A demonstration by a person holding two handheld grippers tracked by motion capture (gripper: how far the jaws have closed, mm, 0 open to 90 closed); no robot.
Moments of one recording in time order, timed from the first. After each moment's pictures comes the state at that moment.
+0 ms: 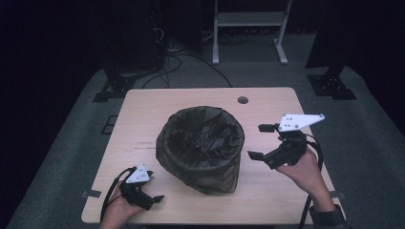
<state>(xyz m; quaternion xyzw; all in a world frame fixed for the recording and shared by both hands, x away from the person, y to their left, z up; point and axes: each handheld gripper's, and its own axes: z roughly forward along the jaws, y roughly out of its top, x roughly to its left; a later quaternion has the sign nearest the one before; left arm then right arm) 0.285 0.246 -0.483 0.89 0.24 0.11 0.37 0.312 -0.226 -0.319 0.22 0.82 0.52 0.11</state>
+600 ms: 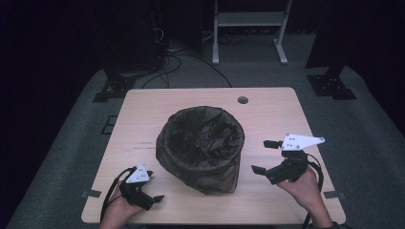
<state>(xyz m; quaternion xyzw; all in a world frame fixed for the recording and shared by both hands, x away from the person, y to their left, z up) 0.285 0.246 -0.483 0.89 0.24 0.11 0.37 0.294 -0.238 -0.374 0.25 0.81 0.52 0.12</state>
